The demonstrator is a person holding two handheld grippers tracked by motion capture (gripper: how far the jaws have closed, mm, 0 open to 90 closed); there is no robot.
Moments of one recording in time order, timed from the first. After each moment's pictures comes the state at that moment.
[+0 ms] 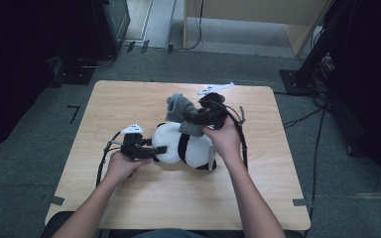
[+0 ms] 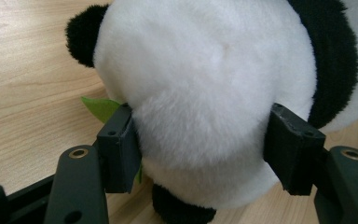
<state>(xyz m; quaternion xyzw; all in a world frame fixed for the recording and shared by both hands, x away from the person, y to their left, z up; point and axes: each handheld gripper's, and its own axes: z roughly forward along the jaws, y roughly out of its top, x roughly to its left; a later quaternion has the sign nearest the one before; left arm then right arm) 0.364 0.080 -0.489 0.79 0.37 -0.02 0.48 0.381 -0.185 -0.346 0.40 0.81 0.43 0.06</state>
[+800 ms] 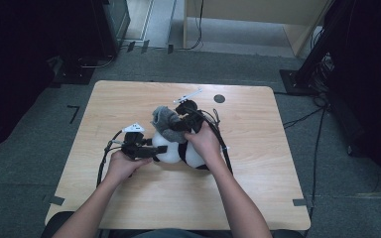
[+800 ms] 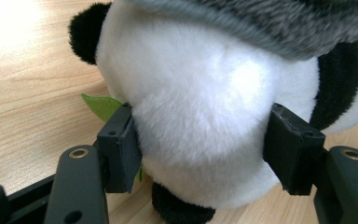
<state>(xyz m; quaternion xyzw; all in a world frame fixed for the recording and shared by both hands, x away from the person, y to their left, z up) 0.365 0.078 -0.487 0.79 0.39 -0.02 0.47 0.403 -0.146 -0.394 0.41 0.84 0.34 0.05</state>
